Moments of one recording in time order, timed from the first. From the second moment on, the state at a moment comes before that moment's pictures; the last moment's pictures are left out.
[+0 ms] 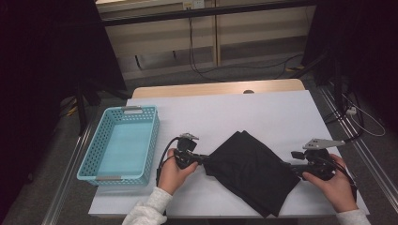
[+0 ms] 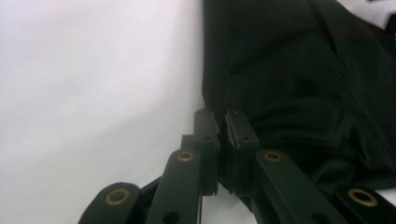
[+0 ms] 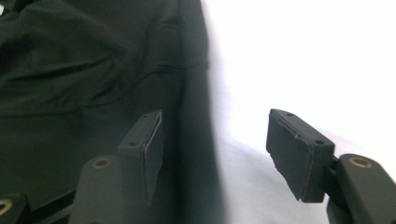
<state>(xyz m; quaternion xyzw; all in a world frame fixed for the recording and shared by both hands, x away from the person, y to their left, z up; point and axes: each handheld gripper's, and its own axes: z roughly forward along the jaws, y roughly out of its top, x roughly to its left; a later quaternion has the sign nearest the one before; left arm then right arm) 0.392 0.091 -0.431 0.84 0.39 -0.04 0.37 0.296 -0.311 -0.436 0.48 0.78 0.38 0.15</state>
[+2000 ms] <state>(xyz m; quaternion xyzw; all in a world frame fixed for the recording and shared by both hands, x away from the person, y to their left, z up) 0.404 0.109 -0.435 0.81 0.46 0.00 0.36 0.273 -0.232 -0.459 0.48 0.78 0.38 0.14</state>
